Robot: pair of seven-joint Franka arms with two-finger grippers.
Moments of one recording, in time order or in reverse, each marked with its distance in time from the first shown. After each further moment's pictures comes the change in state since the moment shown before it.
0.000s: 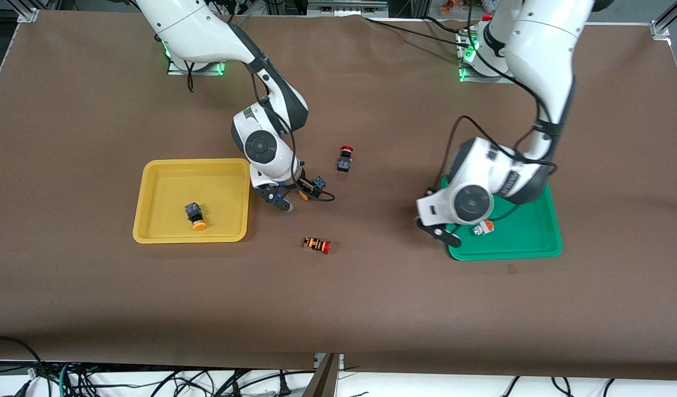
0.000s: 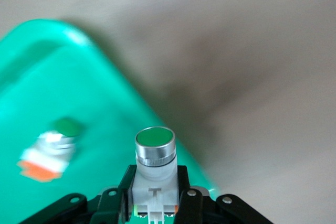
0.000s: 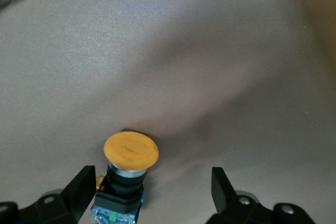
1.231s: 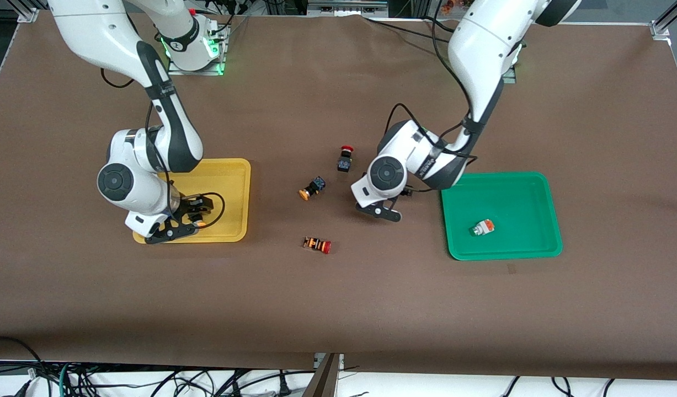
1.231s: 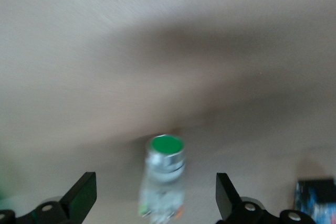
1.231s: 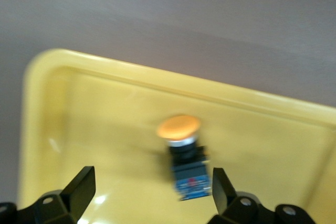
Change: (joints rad) left arm -0.269 0.108 -0.082 -0.003 -0.064 0.170 -0.651; right arm -0.190 -0.147 -0.264 -0.037 -0.002 -0.208 -1.163
